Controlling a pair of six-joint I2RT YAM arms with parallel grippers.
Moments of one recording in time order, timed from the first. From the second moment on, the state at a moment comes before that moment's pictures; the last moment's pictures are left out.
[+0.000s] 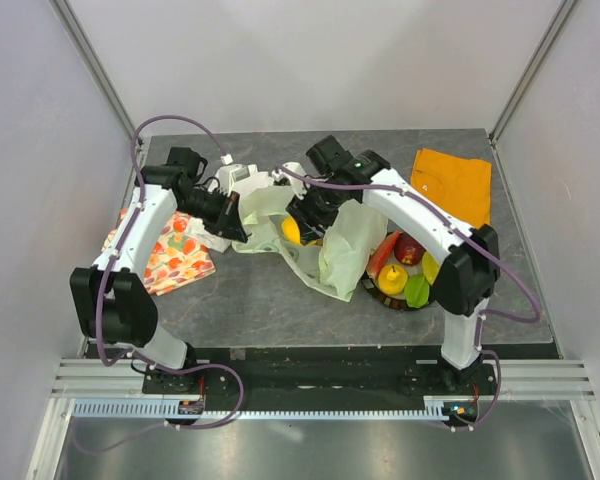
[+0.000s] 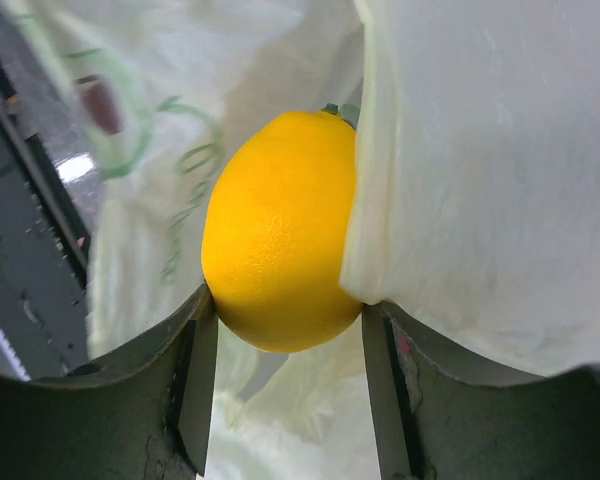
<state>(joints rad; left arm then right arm) -0.11 1.55 1.41 -1.16 0.78 0.45 0.68 1.94 1.87 -1.01 -0.39 -0.33</state>
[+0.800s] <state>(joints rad) -0.11 1.59 1.44 -1.11 0.76 0.40 0.11 1.29 1.14 -1.14 -0.30 -0.65</state>
